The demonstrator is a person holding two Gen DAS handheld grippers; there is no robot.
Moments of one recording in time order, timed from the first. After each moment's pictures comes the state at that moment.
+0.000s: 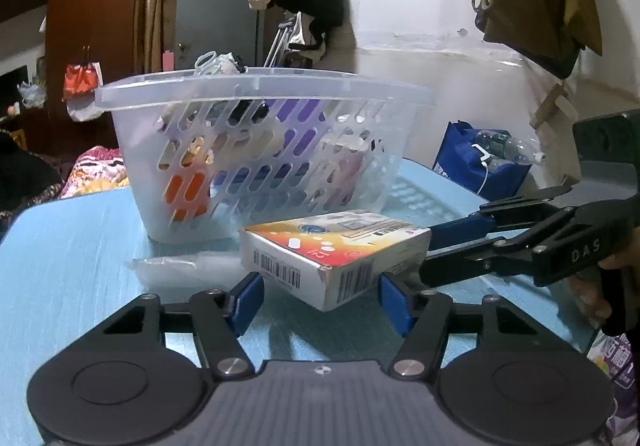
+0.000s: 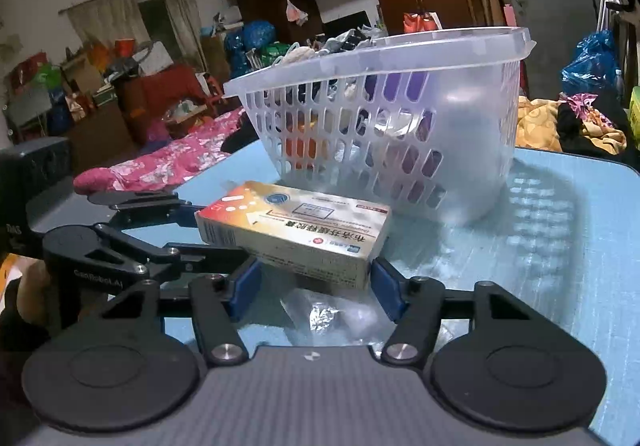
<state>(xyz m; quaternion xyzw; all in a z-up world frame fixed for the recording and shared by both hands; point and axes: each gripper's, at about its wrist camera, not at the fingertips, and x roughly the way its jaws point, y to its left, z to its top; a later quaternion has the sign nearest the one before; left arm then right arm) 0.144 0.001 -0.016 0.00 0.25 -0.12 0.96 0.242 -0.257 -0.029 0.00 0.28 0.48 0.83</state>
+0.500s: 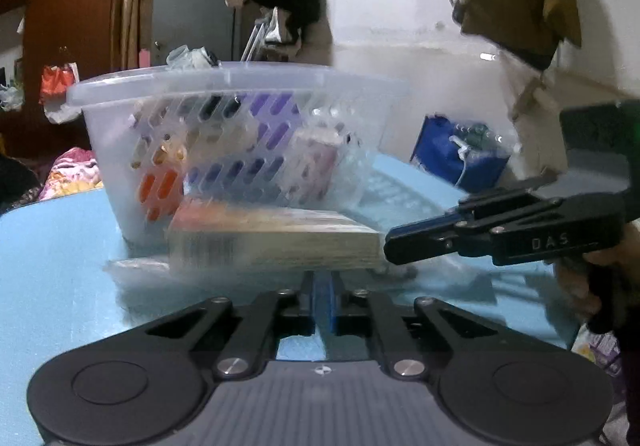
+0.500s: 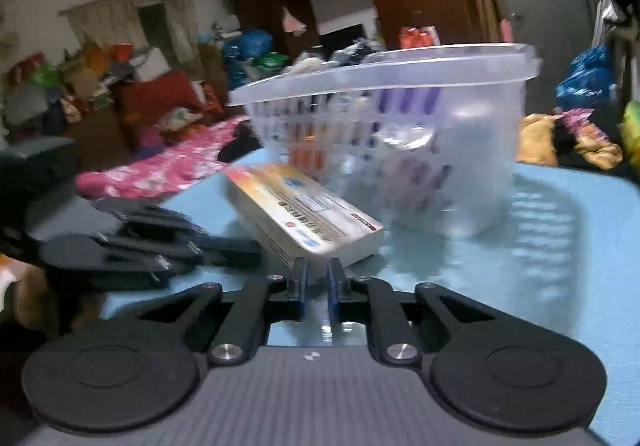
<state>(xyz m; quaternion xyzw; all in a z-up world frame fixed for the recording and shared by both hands) 0.146 -0.003 -0.018 0.01 0.26 -0.15 0.95 0.222 -0.245 -0.028 -0.01 0.26 0.47 0.84</state>
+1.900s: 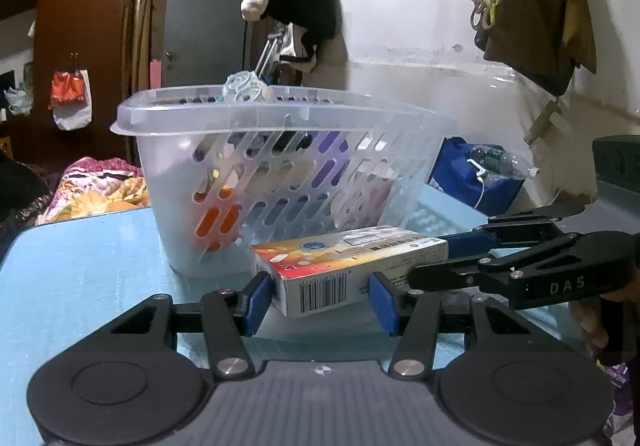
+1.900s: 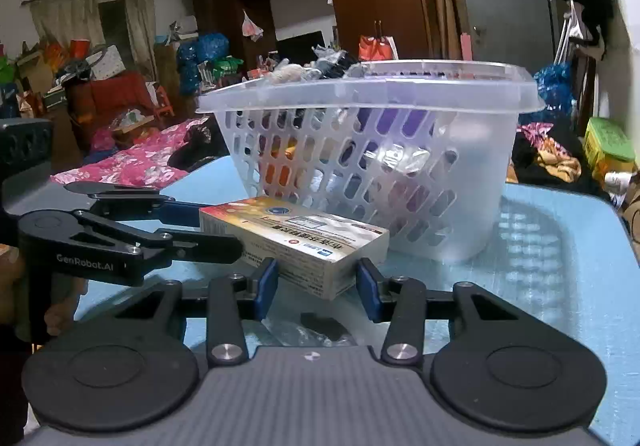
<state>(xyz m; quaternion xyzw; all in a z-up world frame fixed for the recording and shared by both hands) 0.162 0.038 -0.005 0.00 0.23 -0.15 0.96 0.209 -0.208 -0.019 -0.03 0.24 0.39 0.89</state>
